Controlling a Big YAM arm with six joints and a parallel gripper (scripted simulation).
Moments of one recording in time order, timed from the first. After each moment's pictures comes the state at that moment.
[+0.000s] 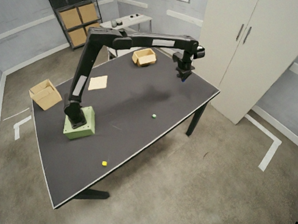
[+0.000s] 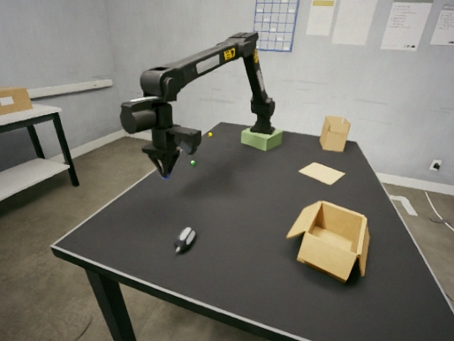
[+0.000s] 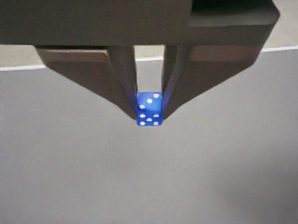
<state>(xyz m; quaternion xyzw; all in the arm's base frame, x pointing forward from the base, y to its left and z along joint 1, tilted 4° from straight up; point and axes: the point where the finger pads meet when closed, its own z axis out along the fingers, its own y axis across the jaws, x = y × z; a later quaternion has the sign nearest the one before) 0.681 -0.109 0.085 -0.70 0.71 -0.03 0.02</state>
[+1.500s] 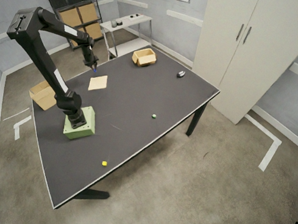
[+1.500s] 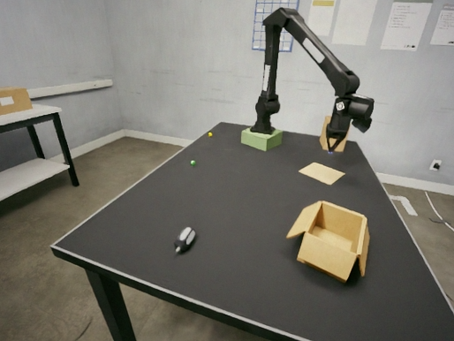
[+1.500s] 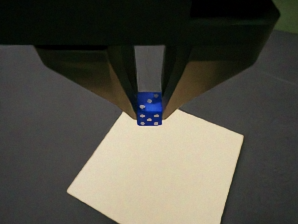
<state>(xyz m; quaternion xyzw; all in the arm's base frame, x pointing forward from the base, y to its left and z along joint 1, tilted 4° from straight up) 0.220 0.337 0.050 -0.73 0.69 -0.02 0.02</state>
